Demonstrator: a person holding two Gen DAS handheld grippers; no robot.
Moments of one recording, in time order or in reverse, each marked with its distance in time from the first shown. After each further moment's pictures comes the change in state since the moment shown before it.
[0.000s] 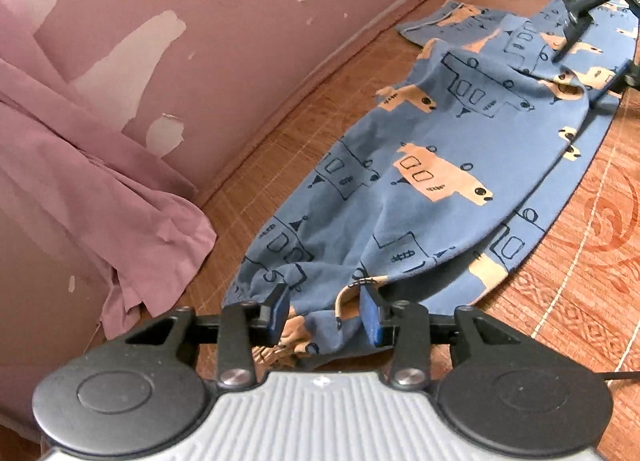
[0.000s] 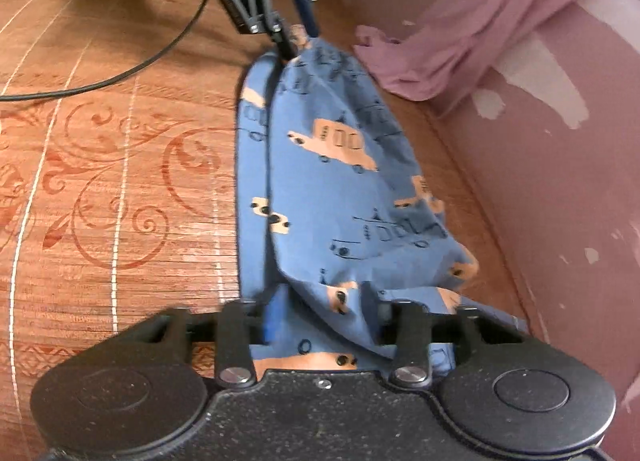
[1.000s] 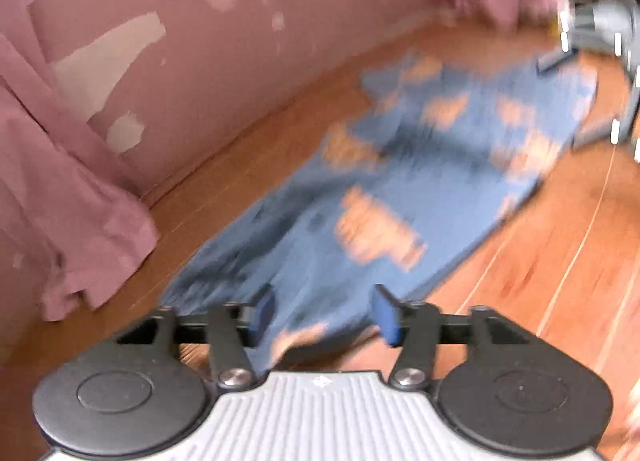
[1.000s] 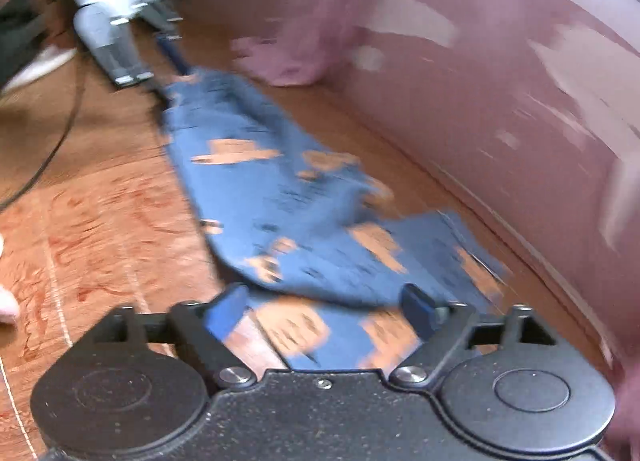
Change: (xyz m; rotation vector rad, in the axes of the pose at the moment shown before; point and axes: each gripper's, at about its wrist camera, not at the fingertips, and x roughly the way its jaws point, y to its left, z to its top) left arm -0.037 -0.003 0.024 -0.183 -0.098 -0.224; right arm -0.077 -0.012 -0.039 0.509 0.020 -0.195
